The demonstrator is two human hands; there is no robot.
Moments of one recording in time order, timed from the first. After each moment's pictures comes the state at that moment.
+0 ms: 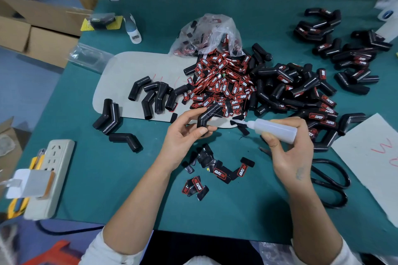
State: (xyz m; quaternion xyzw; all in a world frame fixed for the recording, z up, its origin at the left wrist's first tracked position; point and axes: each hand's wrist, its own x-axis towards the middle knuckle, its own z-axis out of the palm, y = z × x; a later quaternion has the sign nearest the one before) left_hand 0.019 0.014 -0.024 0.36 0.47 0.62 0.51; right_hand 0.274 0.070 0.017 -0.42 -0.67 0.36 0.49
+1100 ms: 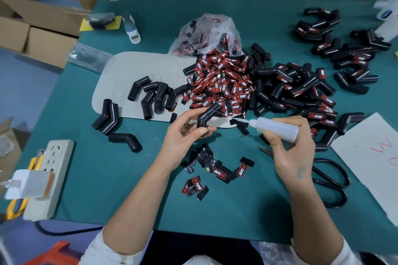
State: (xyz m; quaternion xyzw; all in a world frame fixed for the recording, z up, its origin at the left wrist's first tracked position) left_hand 0.020 0.013 -0.020 0.36 0.48 0.61 0.51; right_hand 0.275 0.070 0.018 -0.44 -0.66 0.37 0.48
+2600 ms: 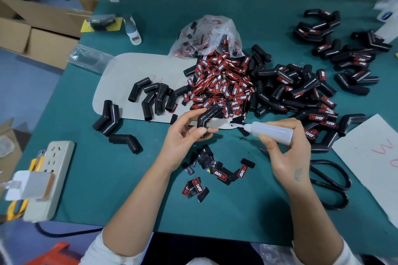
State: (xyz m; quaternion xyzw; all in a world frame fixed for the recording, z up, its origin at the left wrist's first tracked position) left_hand 0.022 0.013 -0.017 0.35 0.47 0.61 0.53; right_hand 0.272 0.068 0.022 -0.43 -0.68 0.36 0.47
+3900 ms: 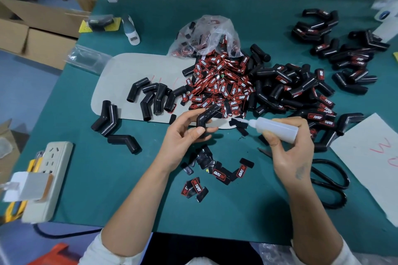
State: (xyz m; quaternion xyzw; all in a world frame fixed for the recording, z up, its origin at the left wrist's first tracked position) left_hand 0.022 0.012 -0.008 0.34 0.45 0.61 0.56; right_hand 0.273 0.069 0.024 -0.45 -0.67 0.35 0.48
